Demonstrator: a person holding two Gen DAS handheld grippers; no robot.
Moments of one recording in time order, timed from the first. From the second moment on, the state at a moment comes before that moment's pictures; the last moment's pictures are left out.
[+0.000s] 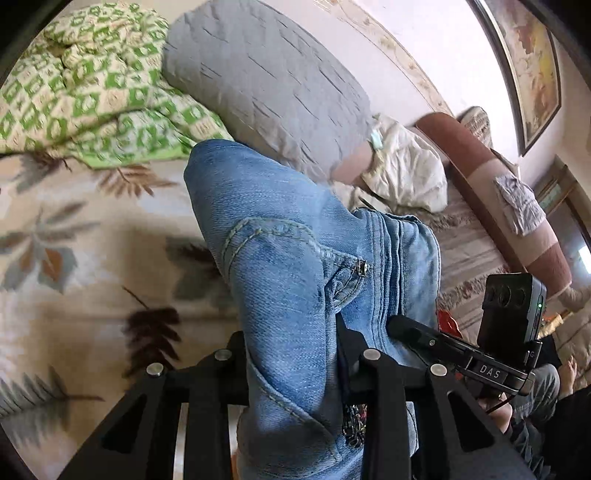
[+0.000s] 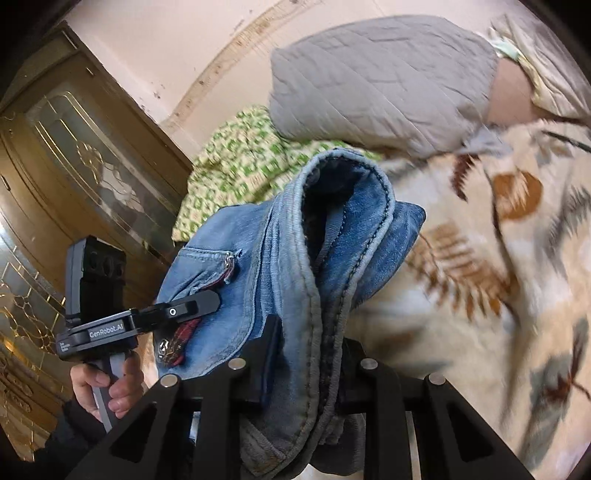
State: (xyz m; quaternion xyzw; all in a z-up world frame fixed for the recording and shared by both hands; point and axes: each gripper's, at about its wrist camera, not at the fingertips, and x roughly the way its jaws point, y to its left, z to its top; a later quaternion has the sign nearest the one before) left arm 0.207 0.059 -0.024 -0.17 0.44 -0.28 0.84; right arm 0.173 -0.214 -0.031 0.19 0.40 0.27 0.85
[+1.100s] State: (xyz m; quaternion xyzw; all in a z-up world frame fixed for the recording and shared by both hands) left arm 0.245 0.070 -0.135 -0.20 0.52 -0.22 0.80; right arm 0.231 -0.213 -0.147 0.28 0.50 0.25 0.78
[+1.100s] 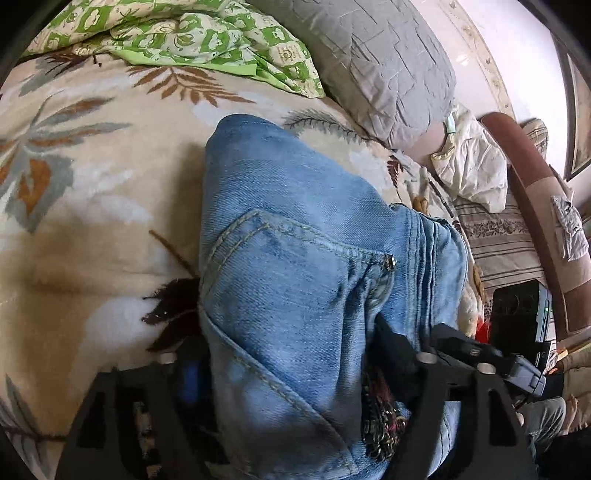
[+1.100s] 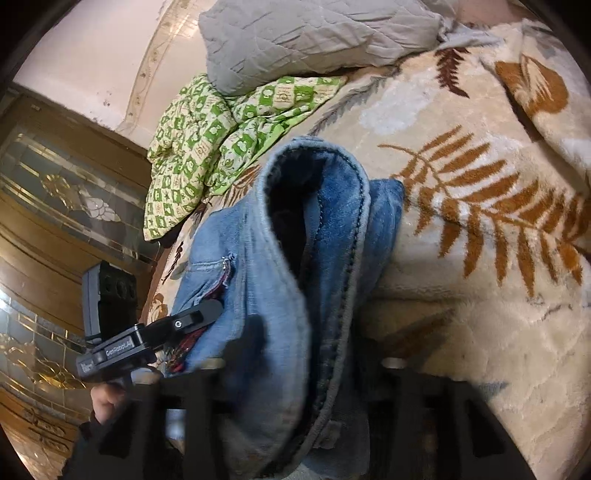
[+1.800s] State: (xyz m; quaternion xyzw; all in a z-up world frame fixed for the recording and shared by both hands) left arm 0.154 0.073 -0.066 -0.02 0.44 -0.12 0.89; right arm 0.218 -0.264 -0.080 0.26 0.46 0.21 0.82
